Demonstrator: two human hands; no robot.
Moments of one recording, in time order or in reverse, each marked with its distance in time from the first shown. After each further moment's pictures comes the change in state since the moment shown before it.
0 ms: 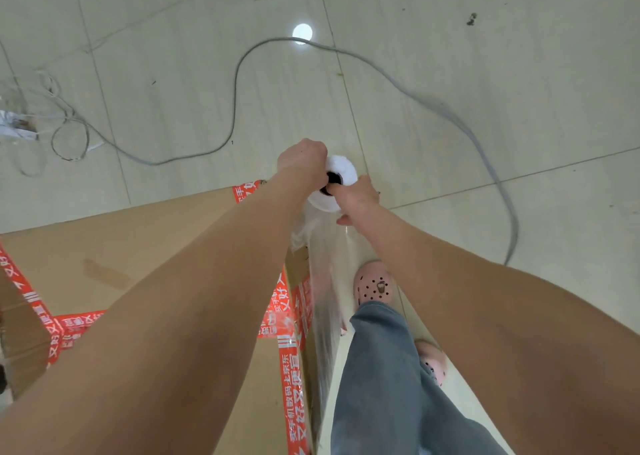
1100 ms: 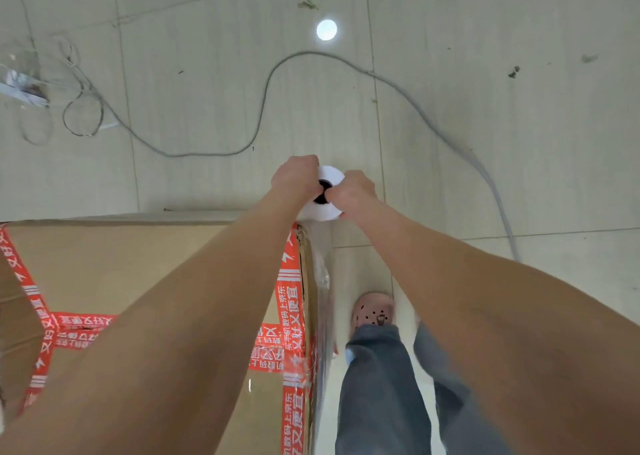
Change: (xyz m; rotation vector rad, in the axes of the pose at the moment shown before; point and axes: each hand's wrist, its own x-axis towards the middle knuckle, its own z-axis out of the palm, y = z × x) left_hand 0.042 -0.072 -0.018 -0.367 -0.062 -0.203; right_hand 0.026 -0.096 0.044 -0.505 -0.024 -0.132
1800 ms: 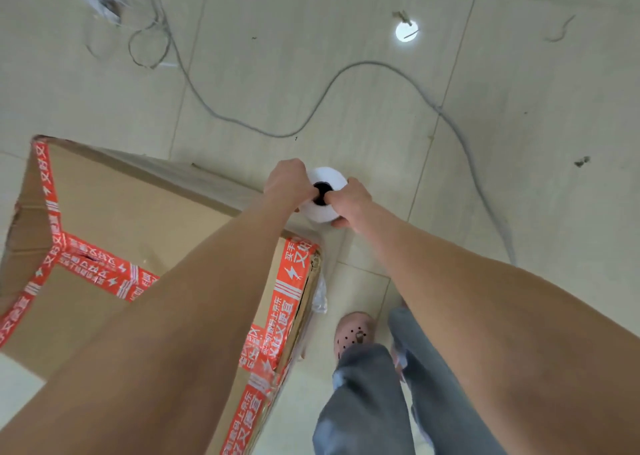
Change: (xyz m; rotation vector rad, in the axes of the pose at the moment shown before) left_hand 0.011 -0.061 -0.018 -0.413 0.052 -0.358; right_hand 0.029 -0.058 0.028 -0.113 -0.248 -0.061
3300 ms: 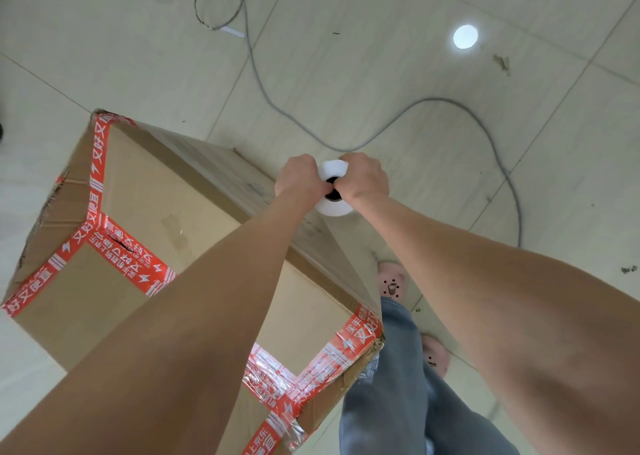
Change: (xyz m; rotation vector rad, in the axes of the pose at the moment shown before) left_hand 0.076 -0.083 -0.083 -0.276 0.045 -0.186; right_hand 0.042 -0.151 0.075 -0.670 0.094 -0.378
